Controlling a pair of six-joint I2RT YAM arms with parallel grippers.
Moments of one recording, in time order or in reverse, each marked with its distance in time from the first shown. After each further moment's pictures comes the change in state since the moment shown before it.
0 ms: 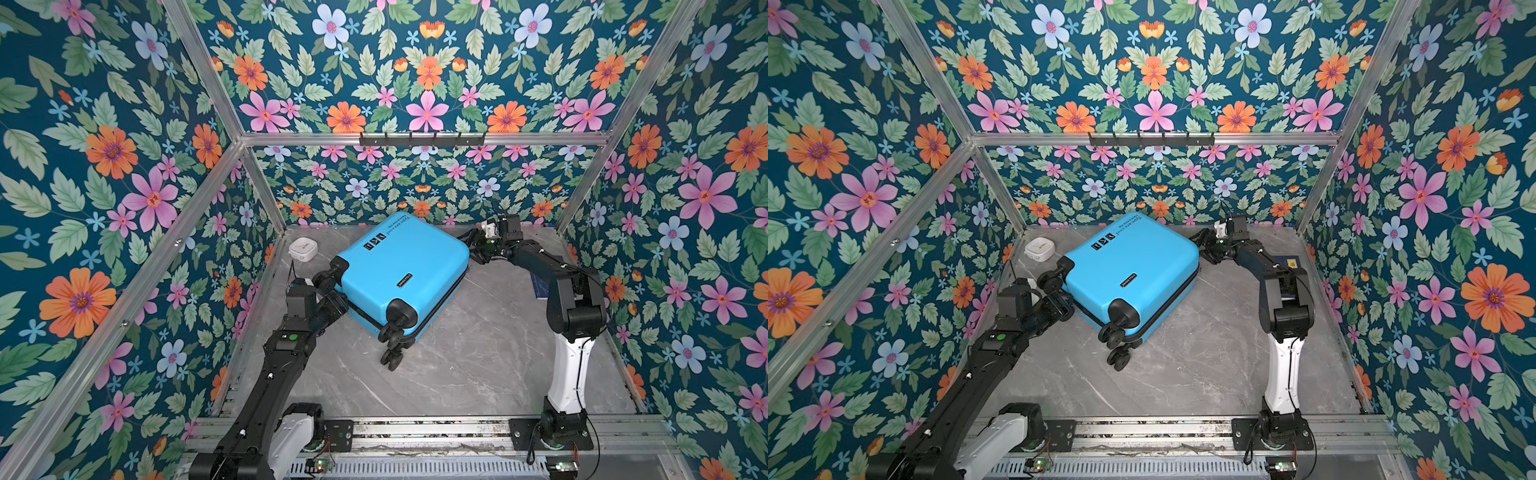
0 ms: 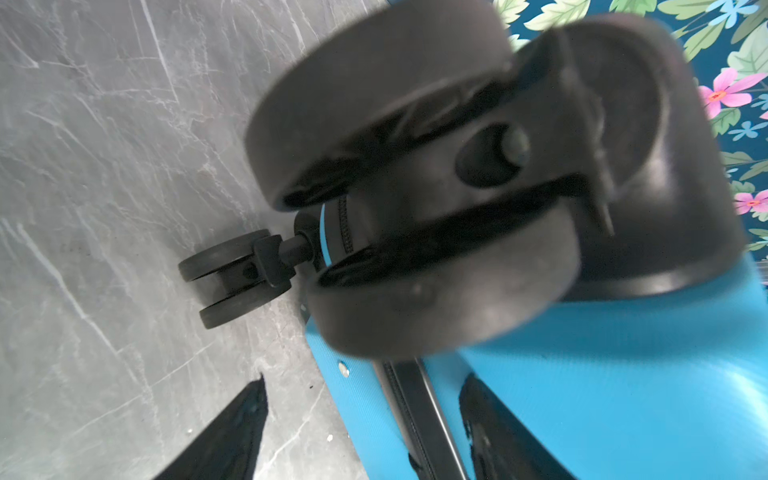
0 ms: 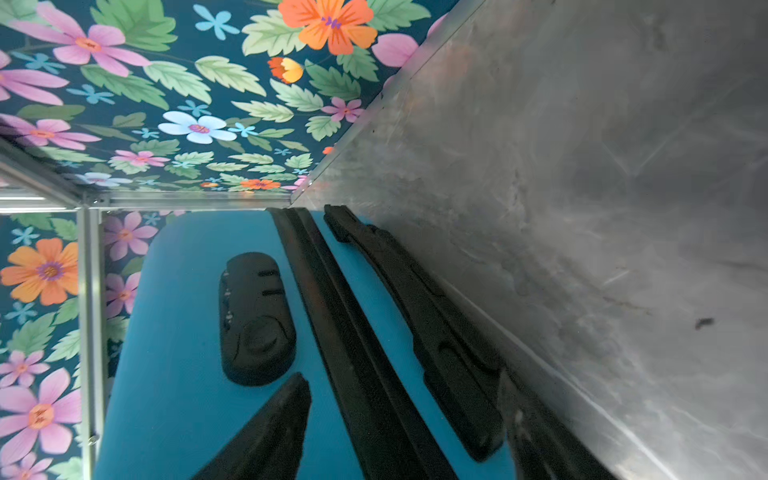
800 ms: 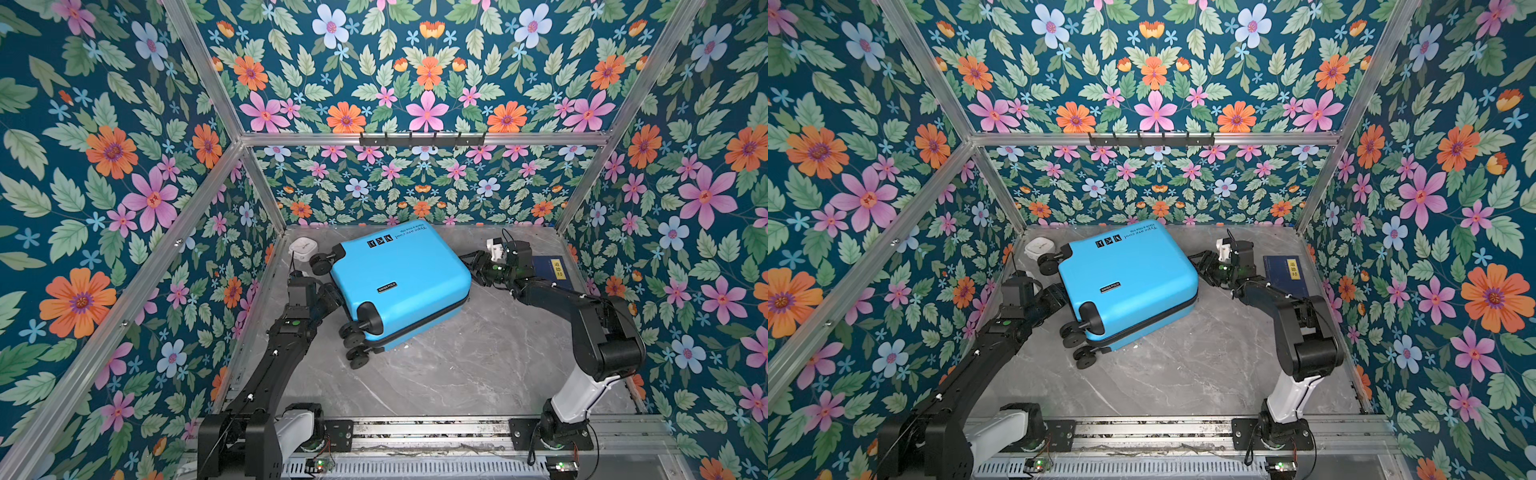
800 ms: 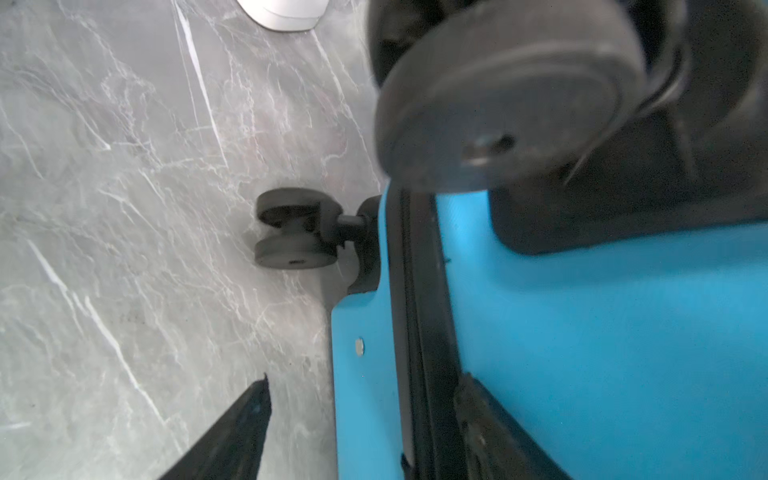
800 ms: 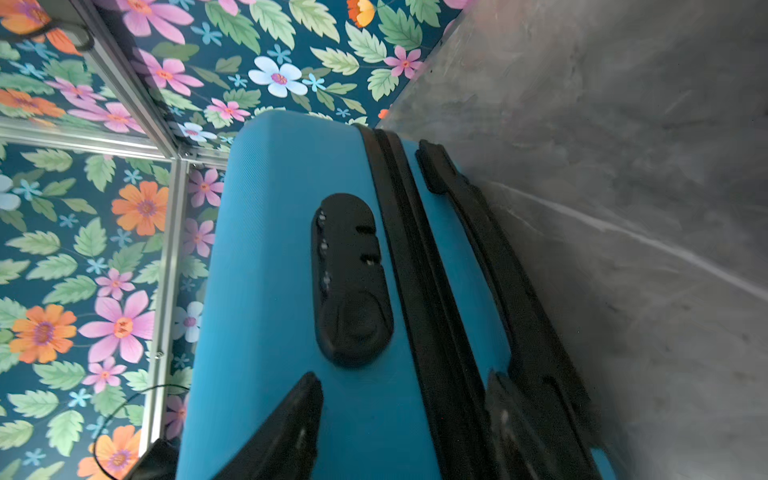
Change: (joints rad) left arm 0.010 0.157 0.042 0.092 -0.080 0.066; right arm 0.067 -0.394 -0.601 0.406 0.021 0.108
